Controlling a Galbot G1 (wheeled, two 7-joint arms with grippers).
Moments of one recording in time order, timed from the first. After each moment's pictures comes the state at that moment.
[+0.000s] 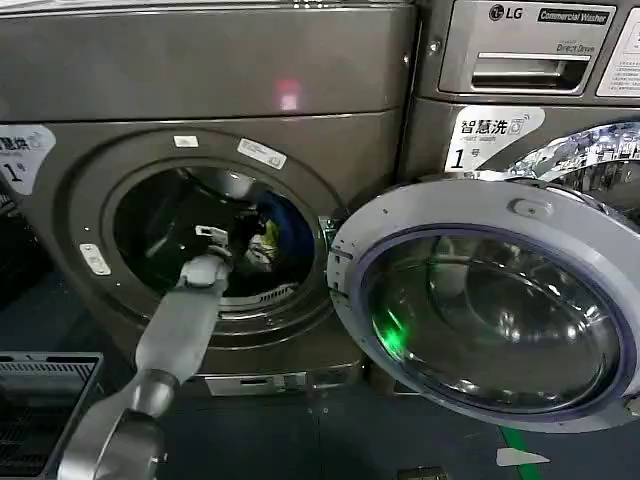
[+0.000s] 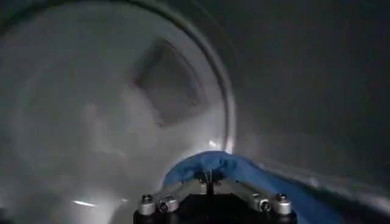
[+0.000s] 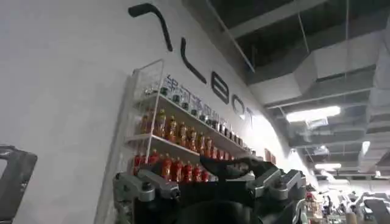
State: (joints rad) left arm 0.23 -1.39 -0.29 -0.73 -0.18 -0.15 0.26; right arm -1.64 0.71 2.25 1.73 0.78 -0.38 -0.10
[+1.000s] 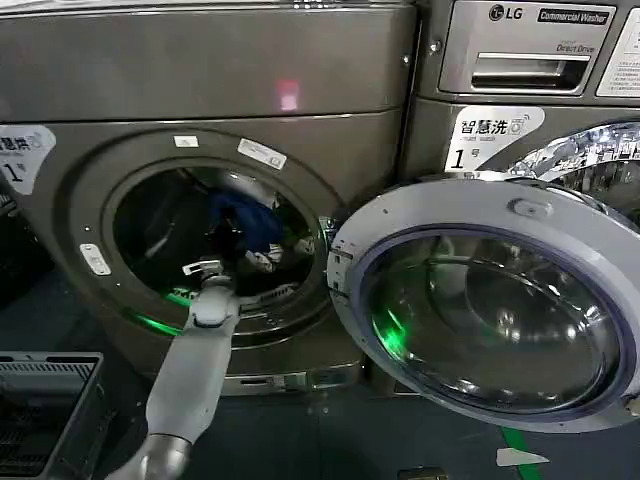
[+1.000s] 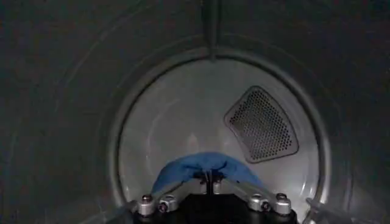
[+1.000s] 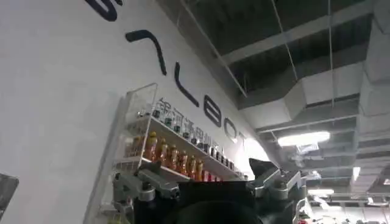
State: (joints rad) left arm 0.48 -1.45 -0.40 -1.05 -0.11 -0.22 -0.16; right arm -1.67 0.72 2.28 1.72 0.78 -0.27 -0.08
